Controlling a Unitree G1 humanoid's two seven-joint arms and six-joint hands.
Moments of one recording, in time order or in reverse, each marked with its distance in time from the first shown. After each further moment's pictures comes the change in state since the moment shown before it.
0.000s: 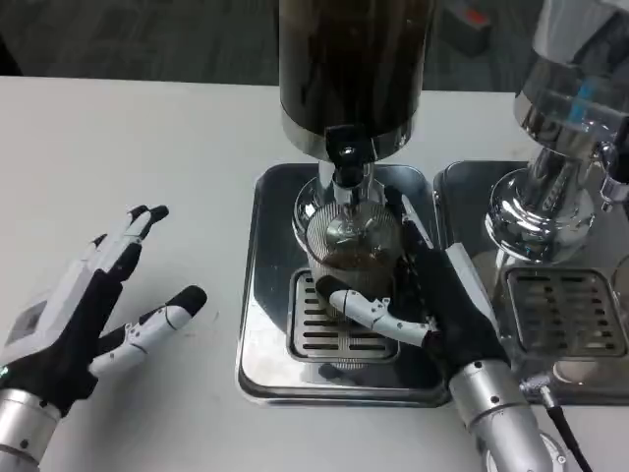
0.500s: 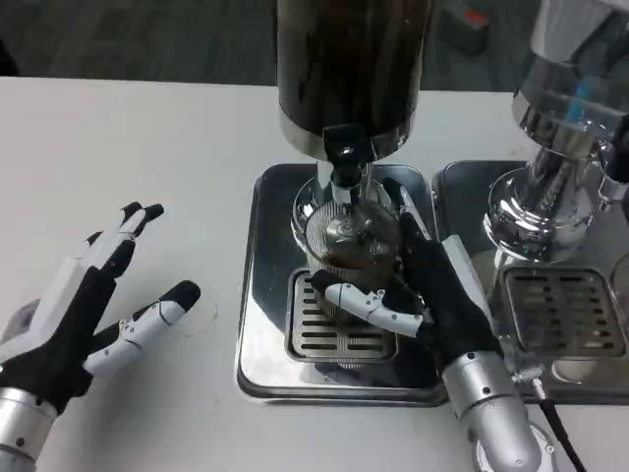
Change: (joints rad) left arm 0.000 0.000 0.007 -0.001 -0.019 0.005 -0.001; right arm -0.047 0.014 0.000 0.071 -0.008 -0.028 -0.031
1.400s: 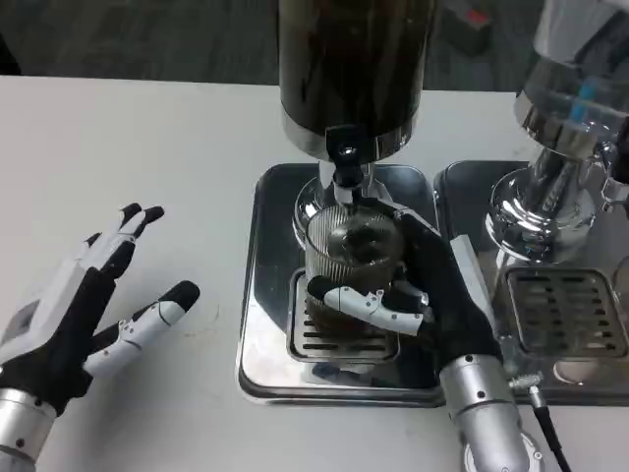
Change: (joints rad) left arm 0.002 0.000 0.000 -0.001 -0.002 0.002 -0.001; right arm 0.013 0.031 -0.002 0.004 -0.034 -0.018 -0.120
